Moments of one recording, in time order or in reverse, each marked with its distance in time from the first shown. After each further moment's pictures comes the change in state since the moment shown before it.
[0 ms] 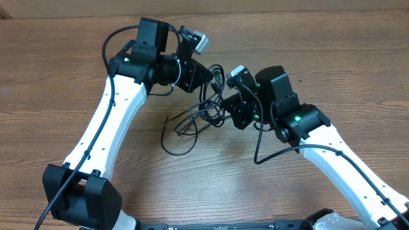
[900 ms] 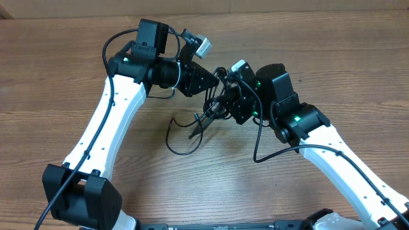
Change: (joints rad) left arm 0.001 0.000 0.000 -0.053 0.204 0.068; right arm 0.000 0.000 0.000 0.089 0.075 -0.012
